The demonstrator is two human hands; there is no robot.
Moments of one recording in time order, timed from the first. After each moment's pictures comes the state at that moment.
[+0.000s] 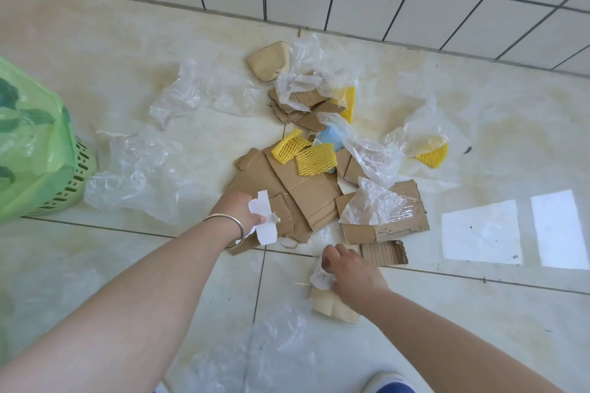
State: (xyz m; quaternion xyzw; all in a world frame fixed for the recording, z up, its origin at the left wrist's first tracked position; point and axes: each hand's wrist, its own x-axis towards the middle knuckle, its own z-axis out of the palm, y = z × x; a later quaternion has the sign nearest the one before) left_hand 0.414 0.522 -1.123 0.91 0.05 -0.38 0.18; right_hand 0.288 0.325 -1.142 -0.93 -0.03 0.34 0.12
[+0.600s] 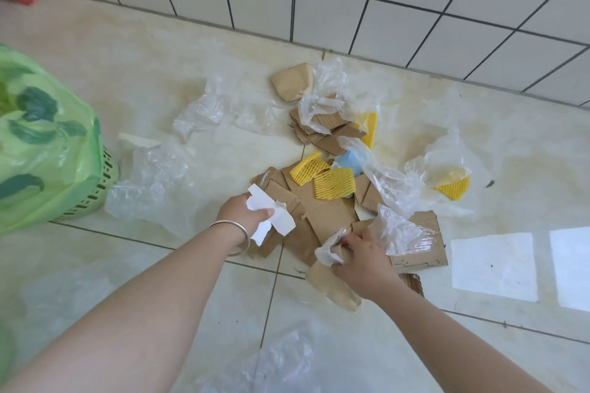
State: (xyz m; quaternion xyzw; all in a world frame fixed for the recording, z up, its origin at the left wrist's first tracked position) left_hand 0.435 0.538 -1.122 0.85 0.20 -0.33 0.36; right_hand 0.353 0.332 -1.111 -0.91 0.11 0.30 0.26
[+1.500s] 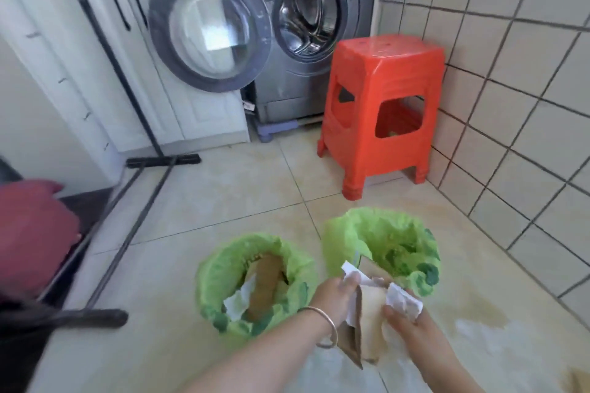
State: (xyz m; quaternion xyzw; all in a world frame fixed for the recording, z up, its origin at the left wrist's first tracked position) left_hand 0.313 0.762 -0.884 0.71 0.44 0.00 0.55; right_hand 0.409 0.640 -0.909 -0.73 -0.26 0.37 0.51
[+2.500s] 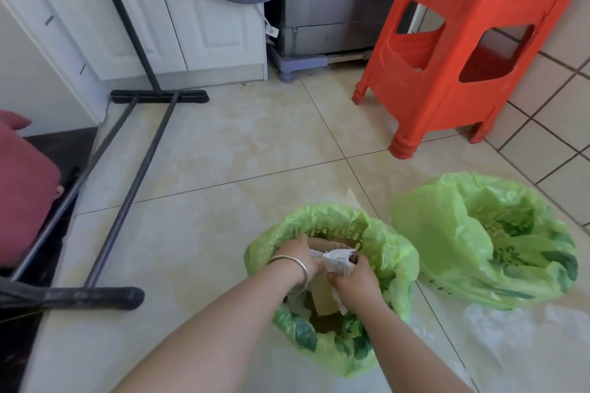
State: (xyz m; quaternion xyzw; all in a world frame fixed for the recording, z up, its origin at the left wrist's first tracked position) left_hand 0.205 0.979 -1.017 0.79 0.47 -0.19 0.34; right_hand 0.275 0.875 -1.027 -0.85 -0.16 0.38 0.31
